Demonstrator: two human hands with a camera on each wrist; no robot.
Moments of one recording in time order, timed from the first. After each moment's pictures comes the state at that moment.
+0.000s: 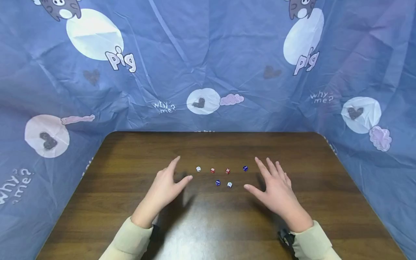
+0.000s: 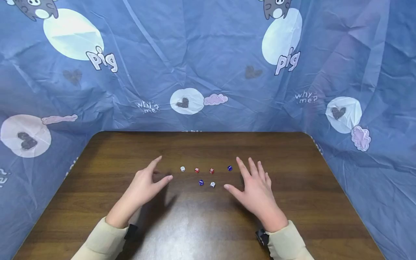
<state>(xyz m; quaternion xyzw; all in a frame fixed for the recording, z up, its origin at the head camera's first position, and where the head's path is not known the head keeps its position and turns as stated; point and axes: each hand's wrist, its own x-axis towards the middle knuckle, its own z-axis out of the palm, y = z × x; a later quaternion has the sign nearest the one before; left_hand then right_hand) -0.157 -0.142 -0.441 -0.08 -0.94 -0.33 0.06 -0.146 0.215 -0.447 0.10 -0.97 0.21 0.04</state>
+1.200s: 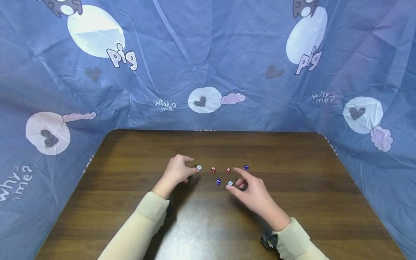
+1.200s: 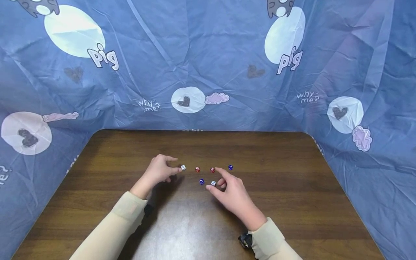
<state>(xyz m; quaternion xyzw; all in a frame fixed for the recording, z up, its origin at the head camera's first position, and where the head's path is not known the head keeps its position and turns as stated) -0.221 -0.120 -0.458 -0.03 -0.92 -0.39 -0.07 -0.149 0.157 -0.463 0.12 -0.91 0.40 0.01</state>
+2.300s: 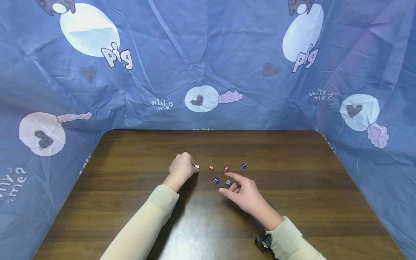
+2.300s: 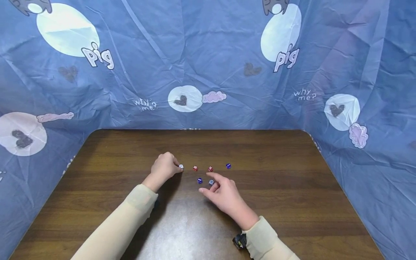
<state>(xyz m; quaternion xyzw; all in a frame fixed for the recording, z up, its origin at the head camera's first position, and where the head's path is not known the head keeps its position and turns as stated) -0.244 -0.092 -0.473 0.05 -0.97 -0.24 -0.06 -0.148 0.146 -0.476 0.13 -0.87 0.46 -0.03</state>
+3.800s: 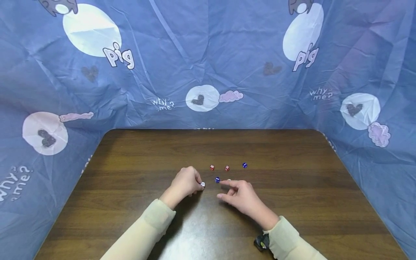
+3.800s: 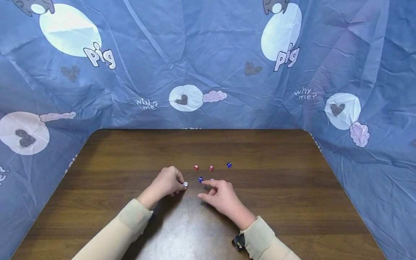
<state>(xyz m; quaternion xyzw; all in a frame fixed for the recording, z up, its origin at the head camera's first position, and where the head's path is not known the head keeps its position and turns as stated) -0.186 -0.088 -0.470 -0.08 -0.94 -0.32 -0.13 -0.145 0.138 -0.490 0.15 -0.87 0.47 -0.05</state>
